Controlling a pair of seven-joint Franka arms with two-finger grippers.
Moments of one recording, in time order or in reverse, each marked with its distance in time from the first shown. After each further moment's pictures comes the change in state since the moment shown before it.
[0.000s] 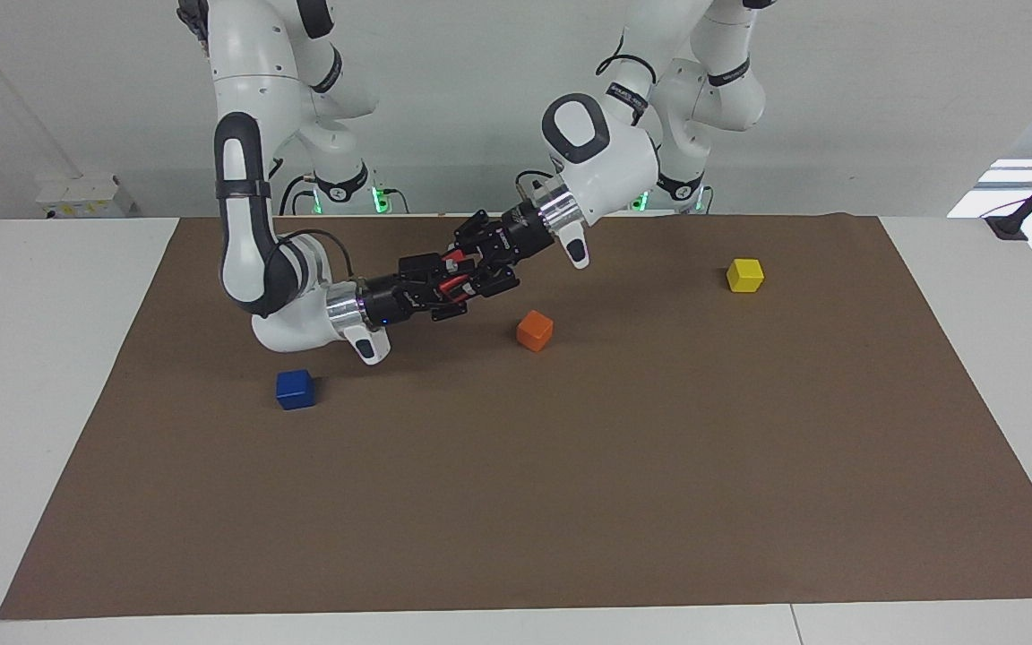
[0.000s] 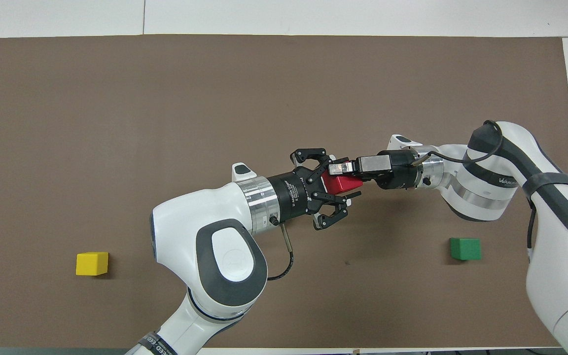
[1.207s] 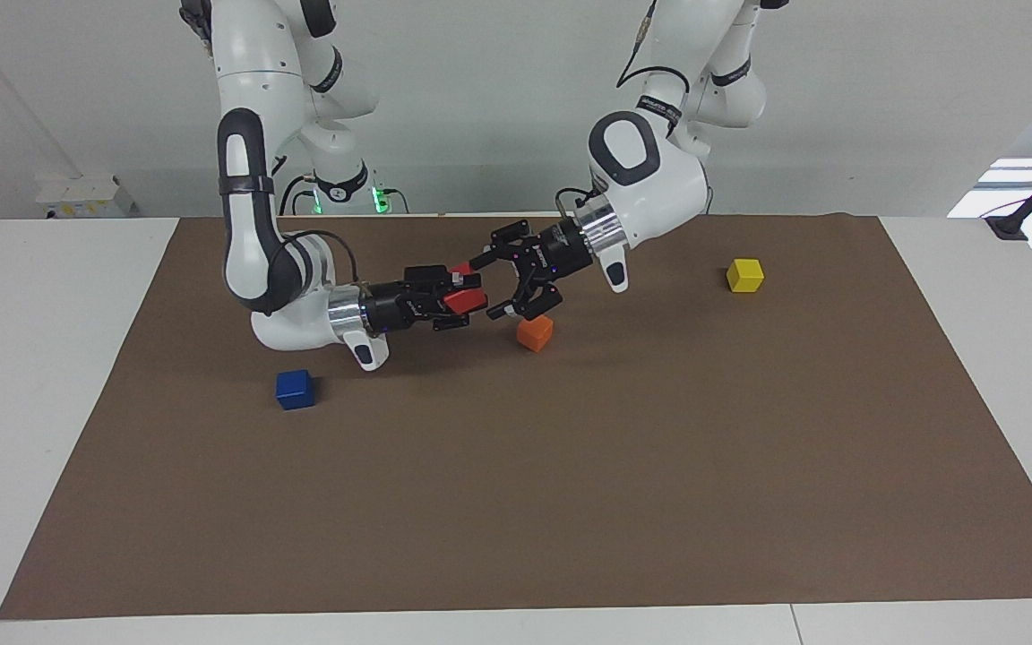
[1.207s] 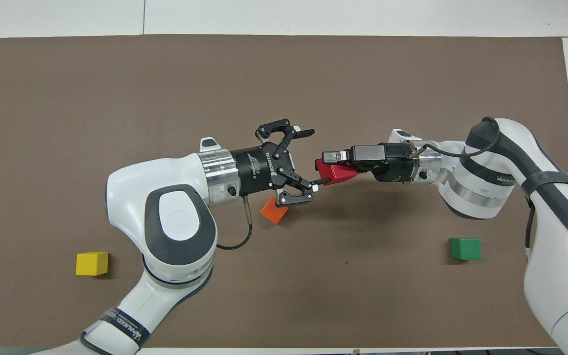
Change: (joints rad) left arm 0.260 -0.005 0.010 0.001 0.112 -0.256 0.042; right arm 0.013 -0.005 -0.001 0.017 0.025 0.086 0.019
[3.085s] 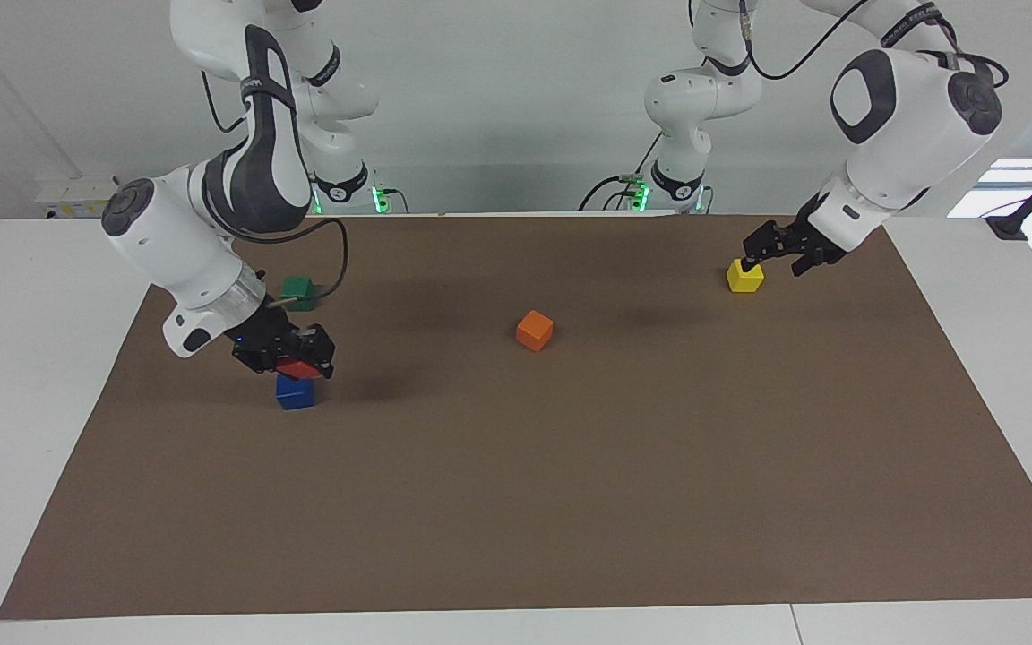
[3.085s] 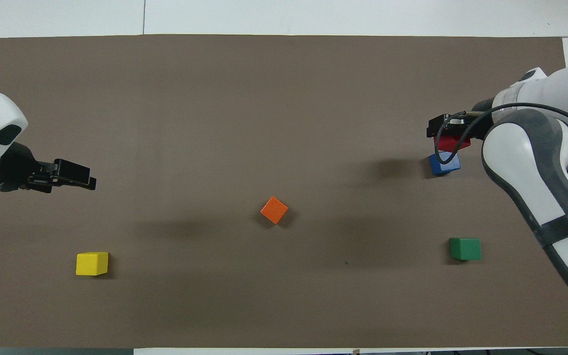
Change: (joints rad) left arm 0.520 -0.174 -0.001 0.149 1.330 -0.778 1.283; right arm -0.090 -0.132 -0.018 0.221 -1.559 0.624 0.702
